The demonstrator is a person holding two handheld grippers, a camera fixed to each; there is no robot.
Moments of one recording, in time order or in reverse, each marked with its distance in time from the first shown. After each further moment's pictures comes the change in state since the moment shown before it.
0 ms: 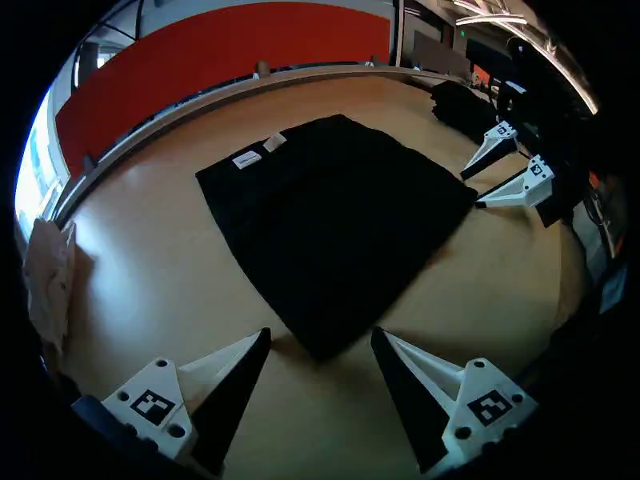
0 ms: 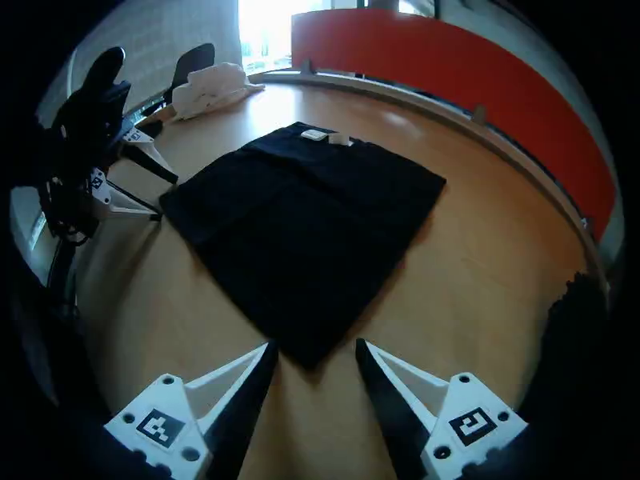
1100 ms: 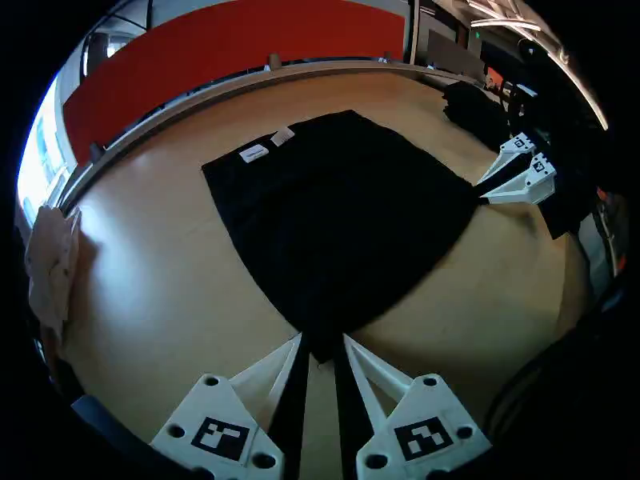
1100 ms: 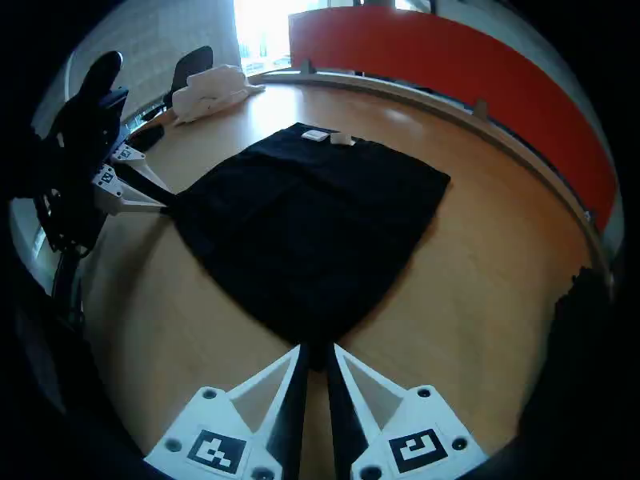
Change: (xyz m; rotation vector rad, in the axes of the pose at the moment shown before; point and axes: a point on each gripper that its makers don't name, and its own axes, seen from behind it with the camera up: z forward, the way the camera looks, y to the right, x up) left arm -0.002 0.007 0.000 0.035 -0.029 -0.045; right arm 0.001 -0.007 -0.003 0.027 -0.007 0.033
